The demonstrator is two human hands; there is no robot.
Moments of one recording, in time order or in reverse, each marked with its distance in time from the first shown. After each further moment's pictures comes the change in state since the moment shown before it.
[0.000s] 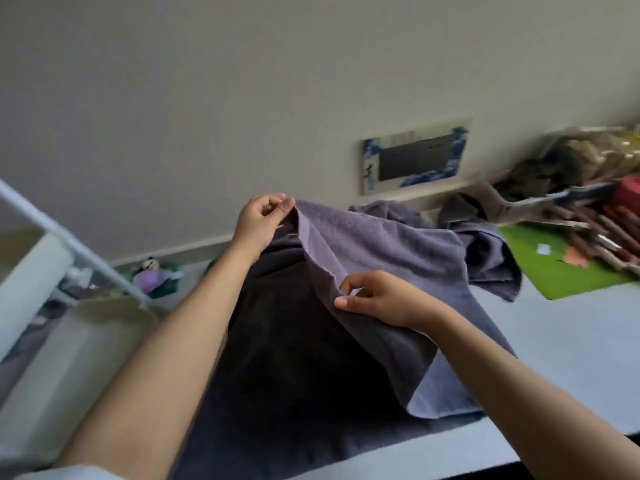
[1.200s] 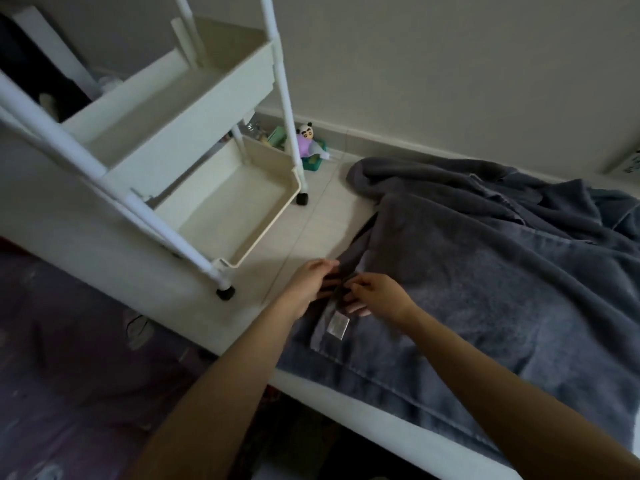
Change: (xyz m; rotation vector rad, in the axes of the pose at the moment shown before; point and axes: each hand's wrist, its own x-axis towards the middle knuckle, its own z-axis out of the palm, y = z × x) left_hand -0.178 -0.182 -0.107 -0.408 0.232 -0.805; right_hand 0.130 0.025 0.230 0.138 -0.393 0.280
